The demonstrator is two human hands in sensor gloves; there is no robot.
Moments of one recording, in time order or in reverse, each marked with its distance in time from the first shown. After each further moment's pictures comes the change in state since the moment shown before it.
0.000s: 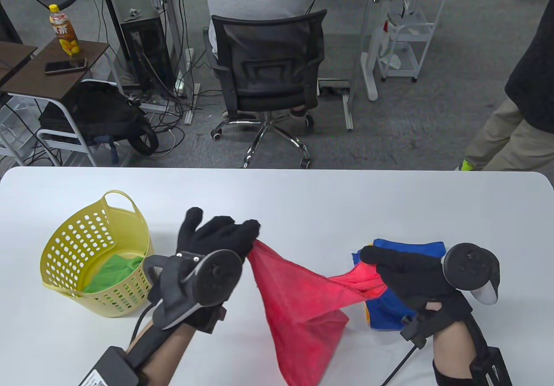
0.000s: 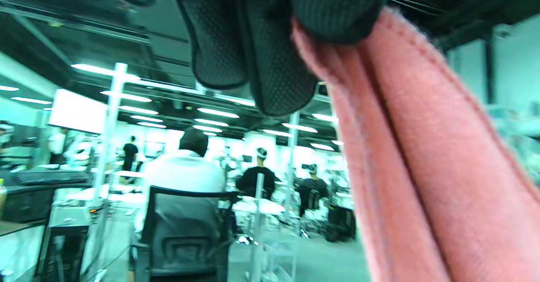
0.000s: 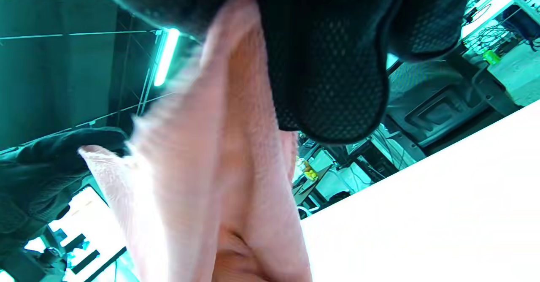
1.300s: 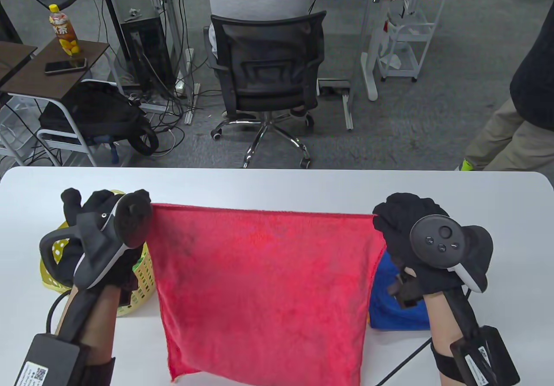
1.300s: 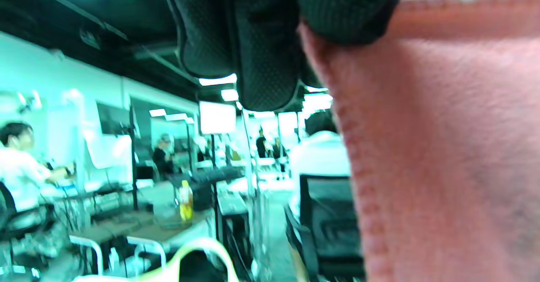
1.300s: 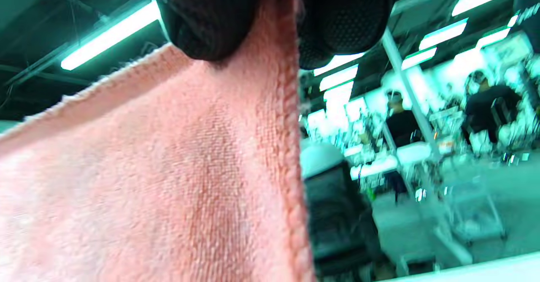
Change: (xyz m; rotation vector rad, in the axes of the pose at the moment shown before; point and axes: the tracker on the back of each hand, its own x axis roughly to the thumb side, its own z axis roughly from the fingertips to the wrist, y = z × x) left_hand -0.095 0.033 -0.034 -0.013 0.334 -0.397; right_hand 0.091 -0.028 -0.041 -0.394 0.158 0.541
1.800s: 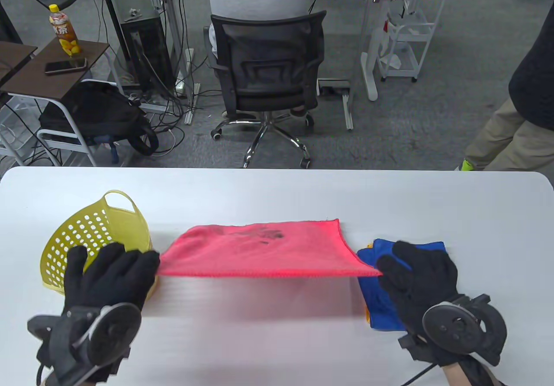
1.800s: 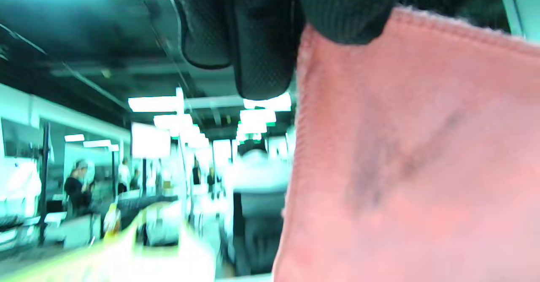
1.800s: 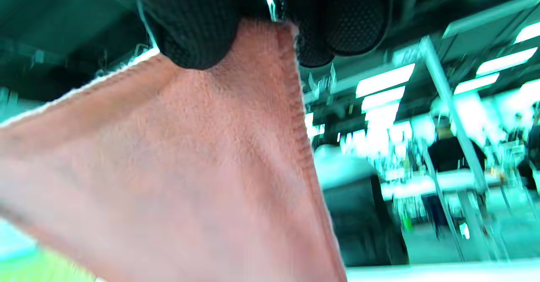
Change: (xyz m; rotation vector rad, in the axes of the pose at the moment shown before) left_hand -0.028 -0.046 0.143 -0.034 -0.311 0.059; right_hand -0.023 0.045 0.124 0.151 -0.211 0.074
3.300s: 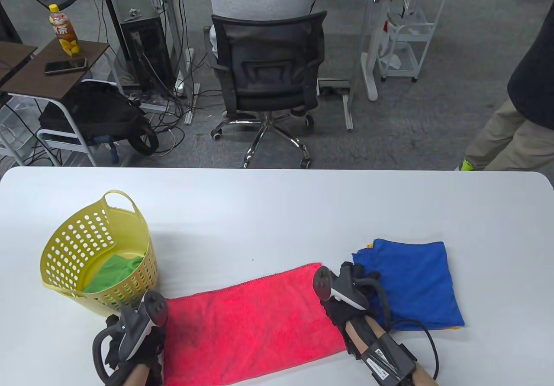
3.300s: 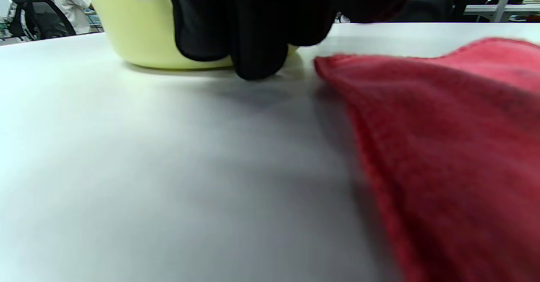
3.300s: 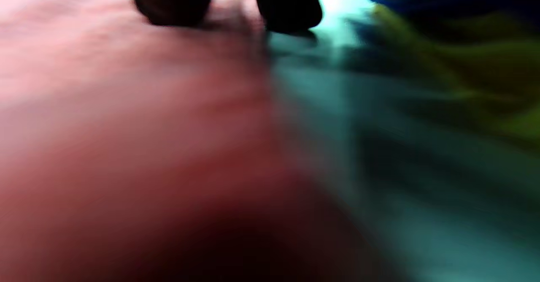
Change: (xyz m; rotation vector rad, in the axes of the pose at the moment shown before) left_hand -0.014 -0.224 -0.013 -0.584 0.463 0.049; right_hand -0.010 0.235 -0.065 0.681 0.348 0.231
